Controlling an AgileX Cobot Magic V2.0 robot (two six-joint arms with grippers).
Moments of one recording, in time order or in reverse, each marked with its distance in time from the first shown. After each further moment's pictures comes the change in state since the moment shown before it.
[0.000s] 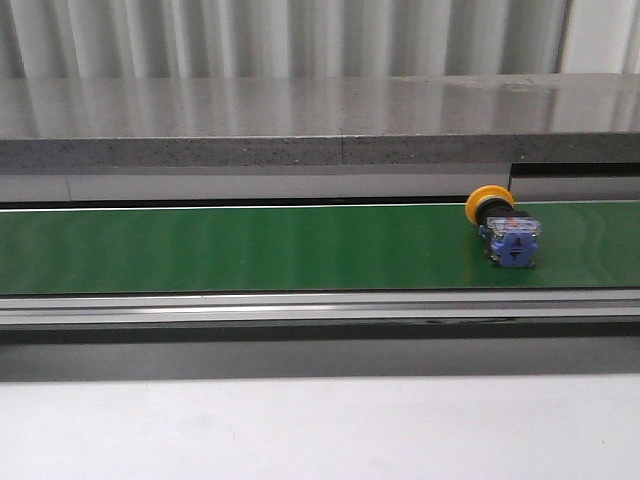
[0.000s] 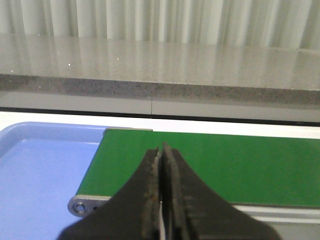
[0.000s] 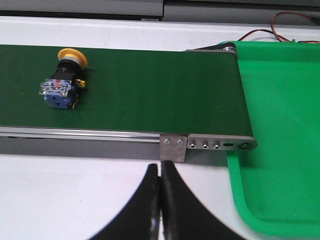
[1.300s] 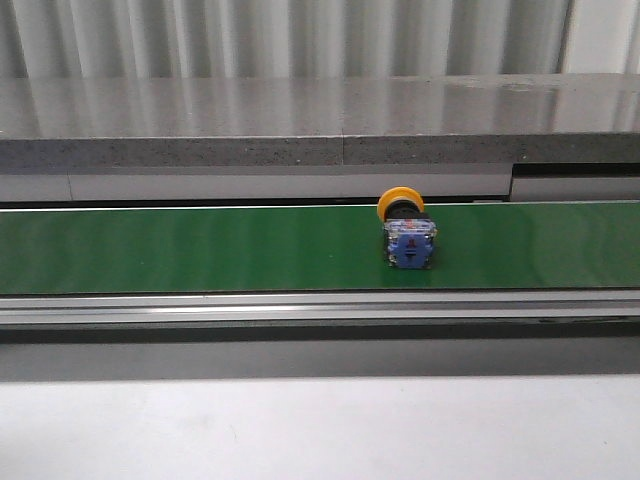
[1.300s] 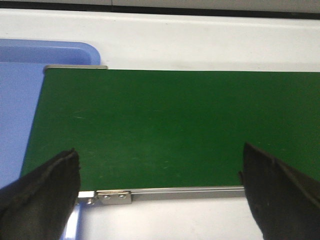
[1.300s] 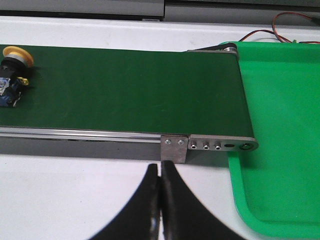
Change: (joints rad) left arm -0.134 0.935 -0.710 -0.056 0.407 0.000; right arm 0.000 0.000 0.000 0.000 0.000 -0.002
